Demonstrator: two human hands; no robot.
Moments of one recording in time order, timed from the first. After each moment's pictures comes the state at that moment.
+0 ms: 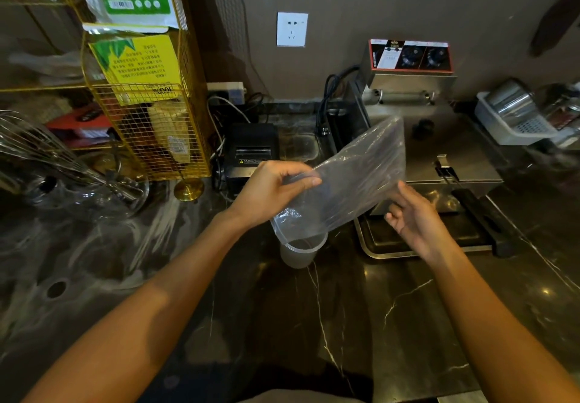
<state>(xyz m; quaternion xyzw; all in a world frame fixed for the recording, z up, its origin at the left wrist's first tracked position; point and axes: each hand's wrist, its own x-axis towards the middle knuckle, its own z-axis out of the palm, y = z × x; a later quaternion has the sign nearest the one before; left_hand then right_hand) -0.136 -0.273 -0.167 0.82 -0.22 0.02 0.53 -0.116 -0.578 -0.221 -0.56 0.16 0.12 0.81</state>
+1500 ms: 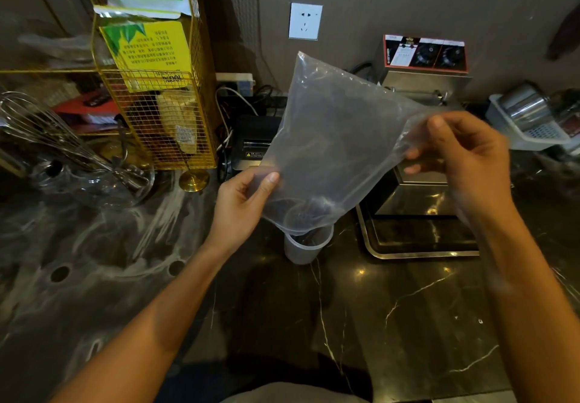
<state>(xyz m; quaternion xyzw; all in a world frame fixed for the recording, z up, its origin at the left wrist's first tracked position) -0.176 -0.247 -0.204 0.76 -0.05 0.16 0.63 -0.128 -0.542 -0.094 -0.77 -0.14 -0.10 0.62</state>
